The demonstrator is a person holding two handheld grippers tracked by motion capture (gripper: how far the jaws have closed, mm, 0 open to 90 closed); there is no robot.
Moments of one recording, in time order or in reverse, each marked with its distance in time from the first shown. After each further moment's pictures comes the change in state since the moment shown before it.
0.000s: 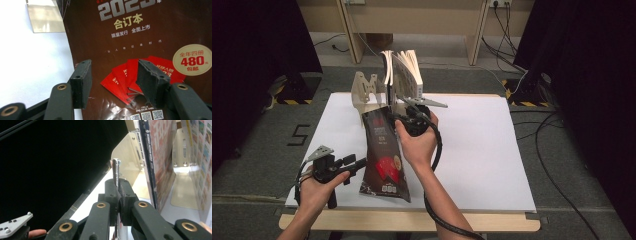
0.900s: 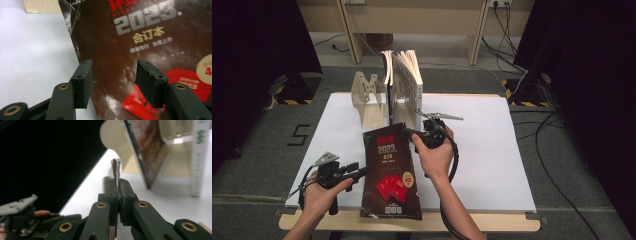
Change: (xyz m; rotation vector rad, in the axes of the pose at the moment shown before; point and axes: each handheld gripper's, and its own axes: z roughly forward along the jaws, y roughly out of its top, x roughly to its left) left arm 0.003 -0.019 0.008 0.077 -0.005 0.006; right arm -0.038 -0.032 -0.024 0.104 0.026 0.079
